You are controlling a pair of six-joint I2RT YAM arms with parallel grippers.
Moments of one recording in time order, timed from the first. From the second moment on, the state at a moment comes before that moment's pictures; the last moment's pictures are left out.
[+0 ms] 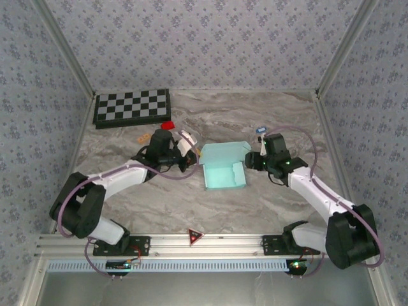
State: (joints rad) left arm -0.57 1.46 0.76 0.17 0.48 0.13; right arm 0.33 1.18 0.70 -0.37 -0.06 0.32
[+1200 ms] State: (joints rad) left arm -0.64 1.37 0.68 0.16 0.27 -0.14; right arm 0.39 1.48 0.65 0.00 -0.18 0.22
